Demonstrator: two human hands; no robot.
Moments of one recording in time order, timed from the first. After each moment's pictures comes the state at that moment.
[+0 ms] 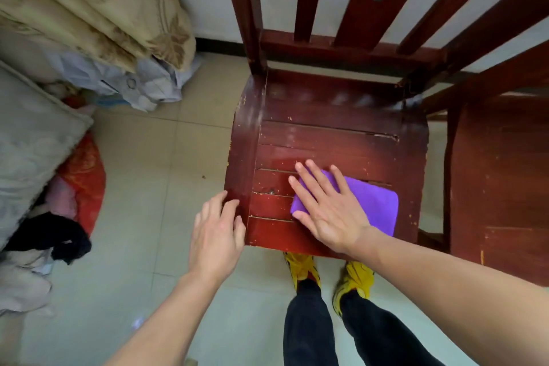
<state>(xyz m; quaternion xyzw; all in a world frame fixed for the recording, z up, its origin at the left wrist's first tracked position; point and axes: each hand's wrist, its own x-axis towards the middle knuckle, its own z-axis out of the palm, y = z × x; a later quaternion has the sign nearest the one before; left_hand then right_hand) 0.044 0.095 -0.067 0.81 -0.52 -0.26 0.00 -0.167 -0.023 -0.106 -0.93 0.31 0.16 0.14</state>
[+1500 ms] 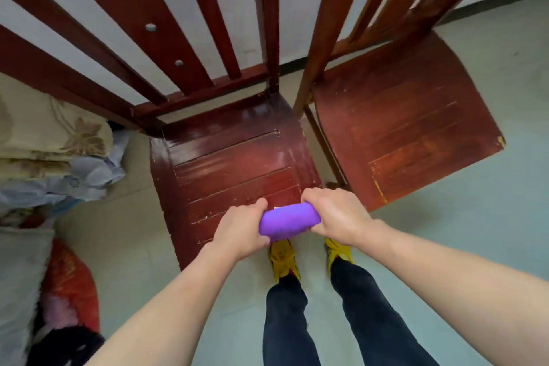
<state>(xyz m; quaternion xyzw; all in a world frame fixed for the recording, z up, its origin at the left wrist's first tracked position) -0.099 -0.007 0.004 0.52 -0.75 -0.35 -0.20 -0.316 0.001 0.005 -0.75 0.55 0.10 0.34</state>
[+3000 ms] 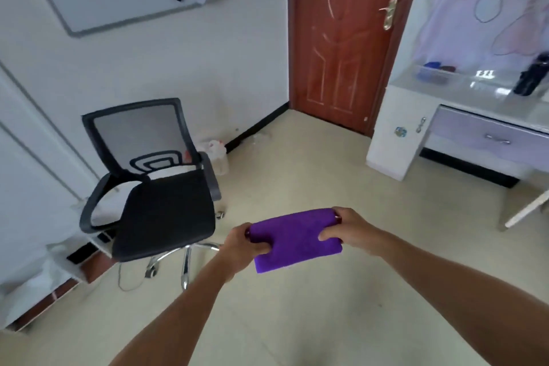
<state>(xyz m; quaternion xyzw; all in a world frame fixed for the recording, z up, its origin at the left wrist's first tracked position) -0.917 0.841 0.396 -0.18 -0.80 -0.45 -0.34 -0.775 1.063 0.399 0.31 0.76 -0.57 0.03</state>
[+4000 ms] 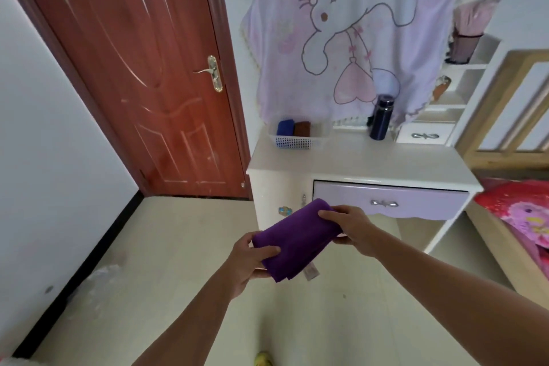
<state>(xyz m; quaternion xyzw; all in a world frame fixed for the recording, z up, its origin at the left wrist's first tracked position) -1.074 1.639 0.415 -0.26 -0.61 -0.46 -0.60 -0.857 1.769 0.417 0.54 0.48 -0.64 -0.27</state>
